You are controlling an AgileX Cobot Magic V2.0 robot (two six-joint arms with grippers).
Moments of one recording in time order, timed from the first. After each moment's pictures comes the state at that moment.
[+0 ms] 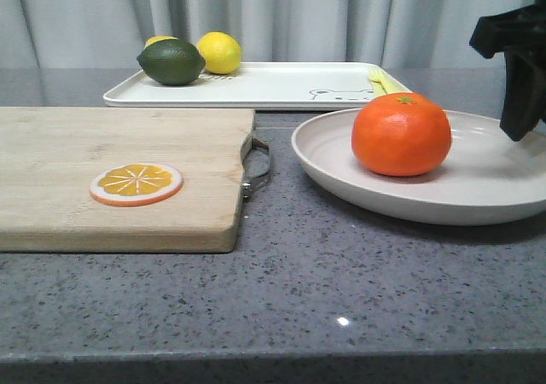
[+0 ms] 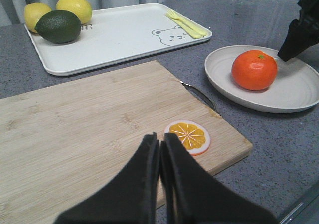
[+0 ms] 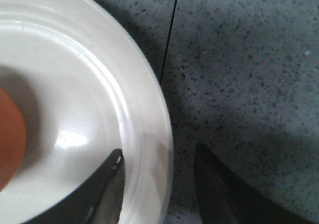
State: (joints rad) left arm -0.49 0.31 -0.47 -0.20 0.52 0.07; right arm 0.23 1.46 -1.08 0.00 0.85 0.07
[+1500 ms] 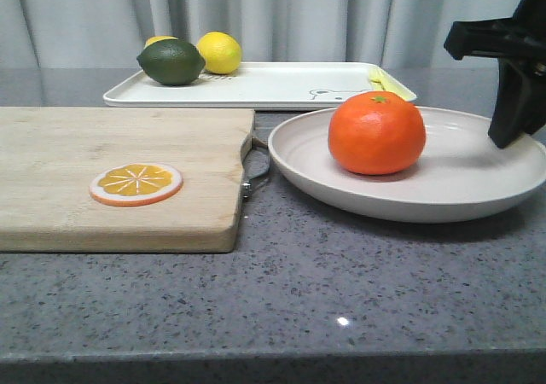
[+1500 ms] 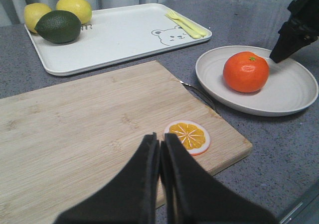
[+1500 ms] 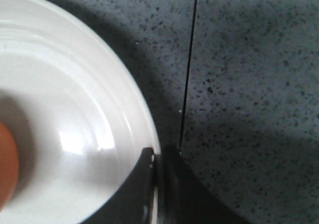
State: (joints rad) left arm -0.49 0.31 -0.47 -0.20 0.52 0.07; right arm 0.21 1.50 -1.09 0.12 0.80 0.09
